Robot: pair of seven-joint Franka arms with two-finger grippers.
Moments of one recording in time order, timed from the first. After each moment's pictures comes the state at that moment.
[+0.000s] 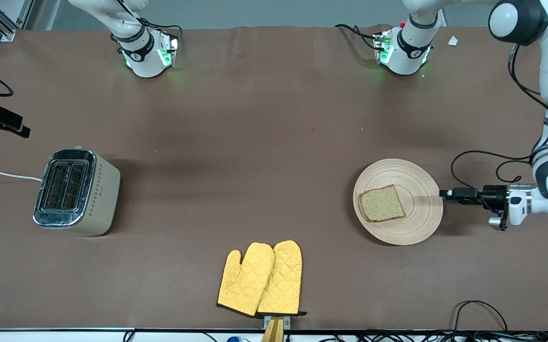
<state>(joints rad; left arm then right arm) 0.32 0.84 -0.02 -1.48 -0.74 1.67 0.74 -0.09 0.14 0.02 -1.32 0.05 1.40 -0.03</state>
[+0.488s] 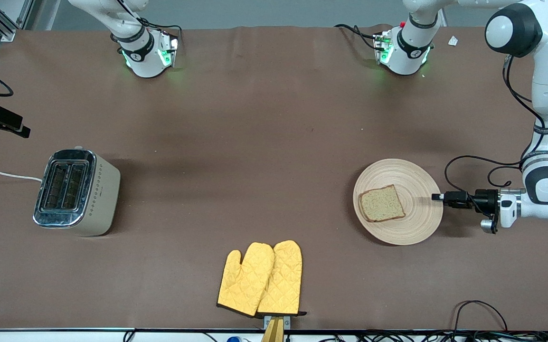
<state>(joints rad) 0.32 0.88 -0.02 -1.46 -0.77 1.67 0.79 -0.09 0.14 0.02 -1.32 0.05 1.40 -0.03</state>
